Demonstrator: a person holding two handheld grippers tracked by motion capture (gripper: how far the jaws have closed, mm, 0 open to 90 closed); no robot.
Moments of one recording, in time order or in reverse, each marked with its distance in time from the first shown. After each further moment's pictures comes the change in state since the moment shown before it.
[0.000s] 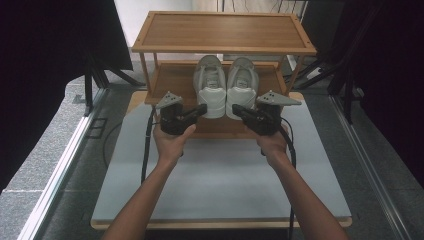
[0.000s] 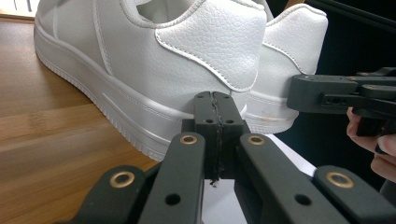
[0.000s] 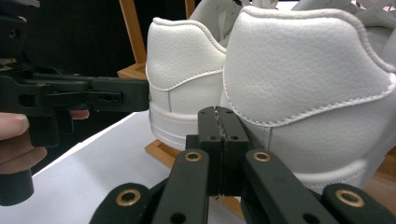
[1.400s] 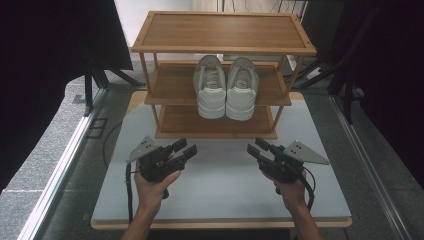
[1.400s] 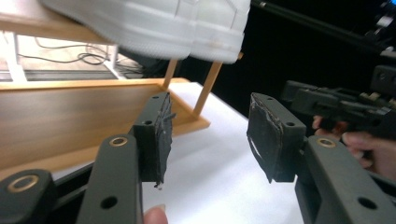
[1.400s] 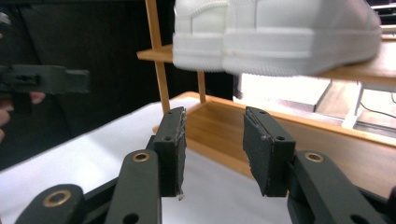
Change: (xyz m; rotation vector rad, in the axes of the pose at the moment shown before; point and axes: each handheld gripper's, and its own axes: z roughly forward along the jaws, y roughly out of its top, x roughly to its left) left arm -0.017 -0.089 -0.090 -0.067 -0.054 -0.013; right arm 0.010 -0.100 -0.079 -0.158 -0.008 -0.033
